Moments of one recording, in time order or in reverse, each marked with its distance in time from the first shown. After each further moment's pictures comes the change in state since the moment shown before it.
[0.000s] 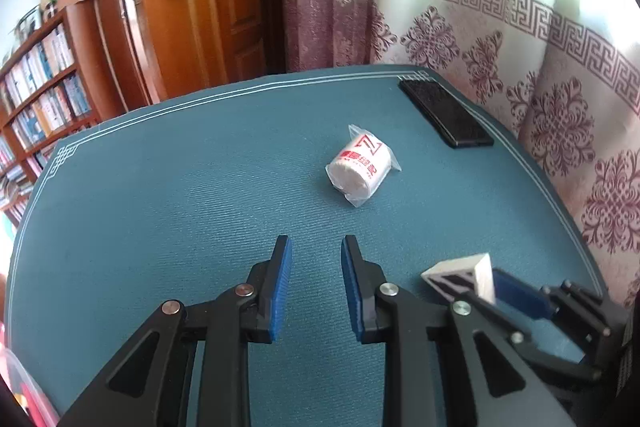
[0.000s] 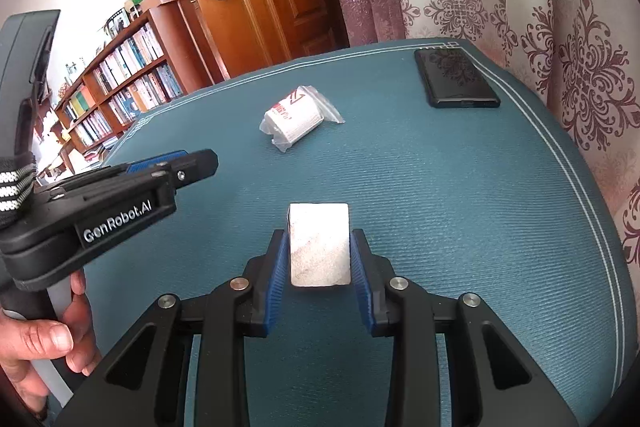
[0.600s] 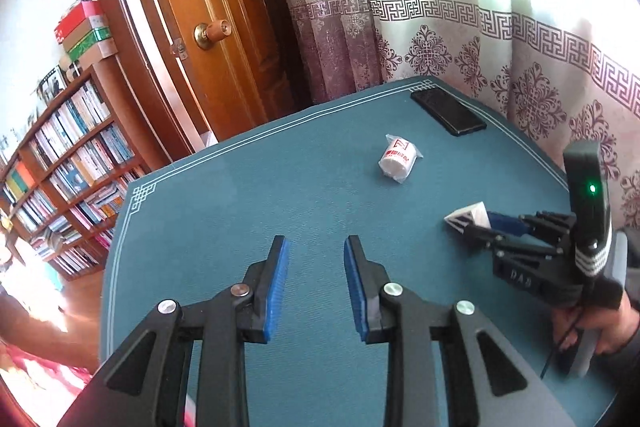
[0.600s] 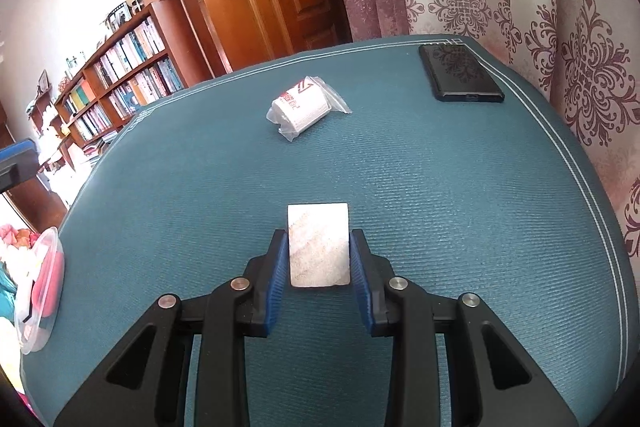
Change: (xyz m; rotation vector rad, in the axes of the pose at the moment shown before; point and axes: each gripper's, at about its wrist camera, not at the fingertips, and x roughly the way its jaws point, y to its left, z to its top) left arm -0.117 0.043 -0.016 0.224 -0.043 0.121; right arm -0.001 0.007 -0.006 -0.021 0.002 -0.013
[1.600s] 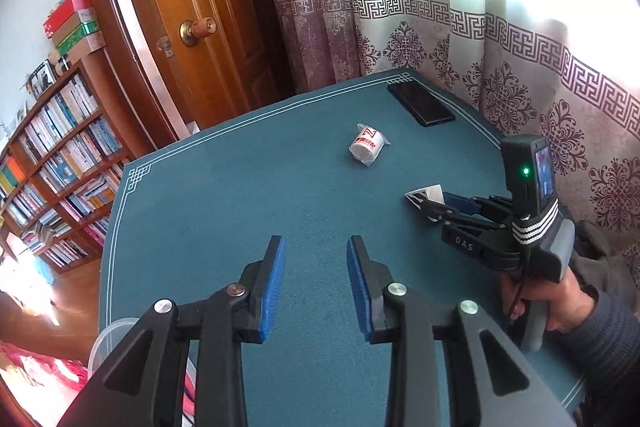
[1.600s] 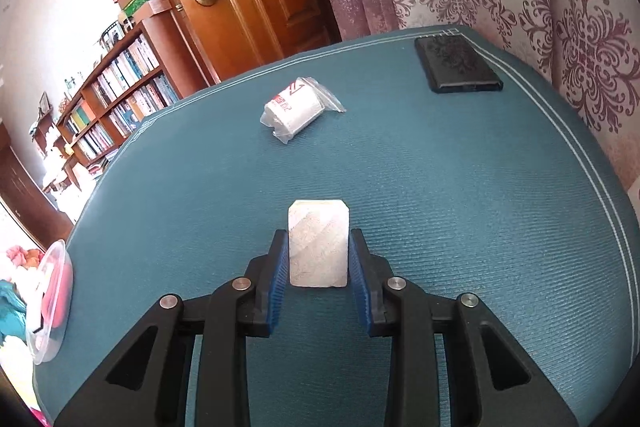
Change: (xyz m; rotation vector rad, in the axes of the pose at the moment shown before) left arm -0.025 -0.013 -0.003 -0.008 0.038 -0.067; right arm 0.028 -0.032 0.009 0.087 -0.005 0.047
